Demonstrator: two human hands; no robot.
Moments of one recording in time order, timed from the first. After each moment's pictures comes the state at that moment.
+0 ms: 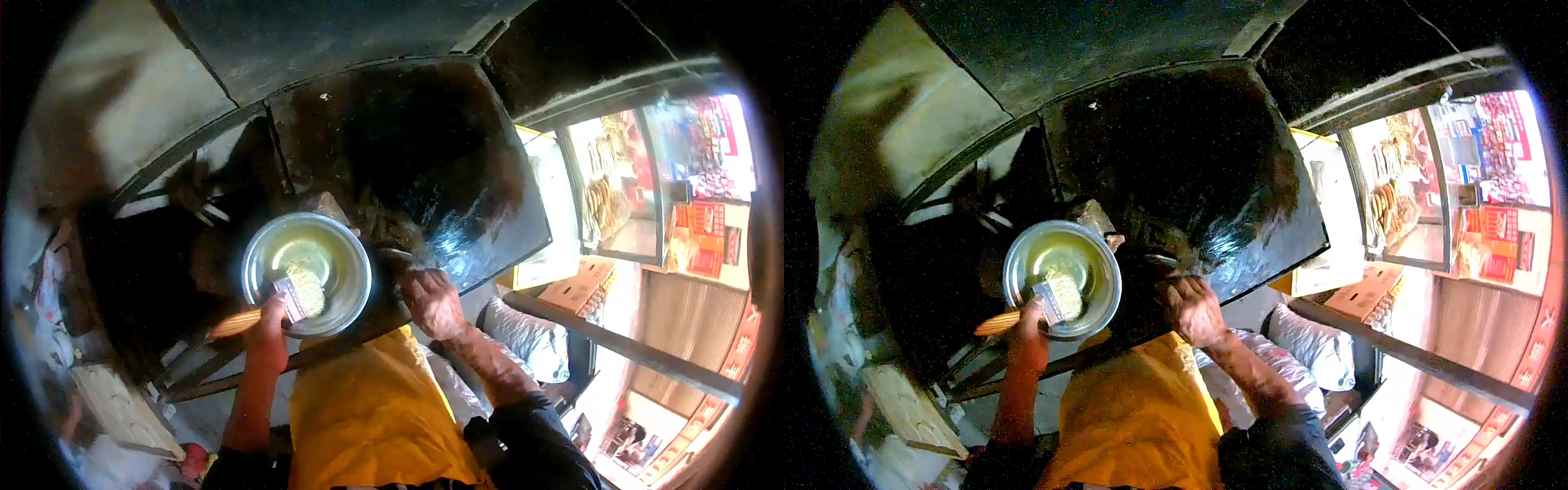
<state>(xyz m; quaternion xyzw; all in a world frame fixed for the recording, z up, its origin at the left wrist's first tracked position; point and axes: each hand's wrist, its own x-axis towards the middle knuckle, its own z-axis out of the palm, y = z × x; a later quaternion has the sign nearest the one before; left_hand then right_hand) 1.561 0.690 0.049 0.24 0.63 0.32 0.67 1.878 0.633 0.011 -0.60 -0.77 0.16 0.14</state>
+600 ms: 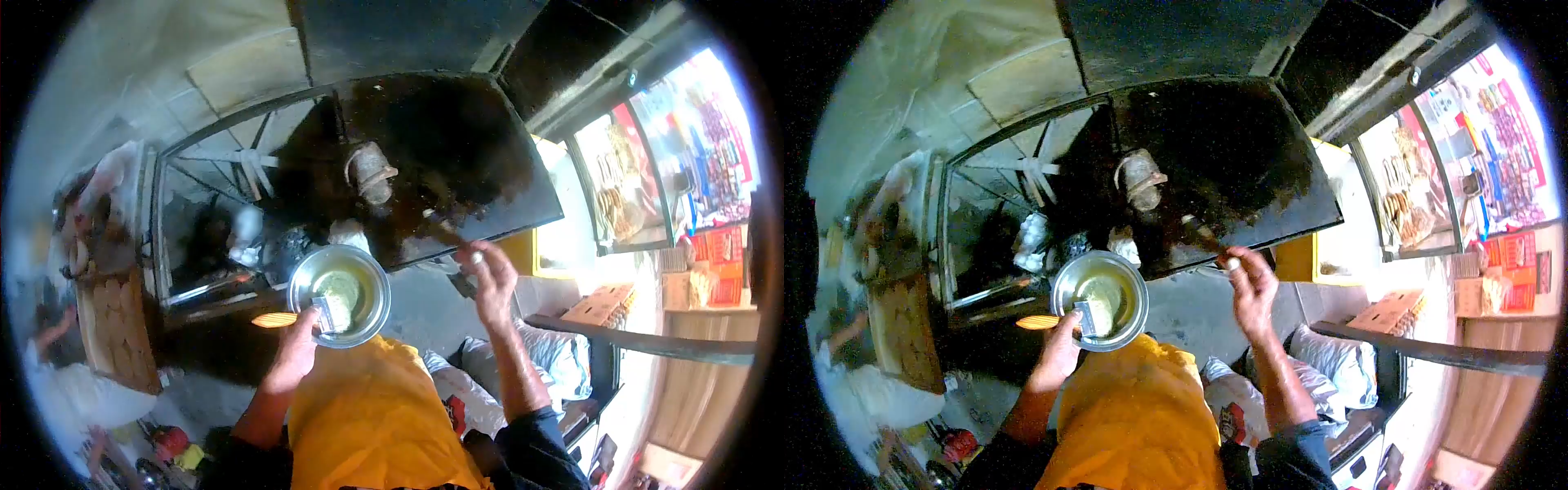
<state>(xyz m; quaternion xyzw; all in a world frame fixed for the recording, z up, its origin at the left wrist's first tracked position) 1.512 0.454 0.041 0.10 0.52 0.49 0.69 1.844 0.487 0.083 -0.59 -0.40 0.40 0.57</state>
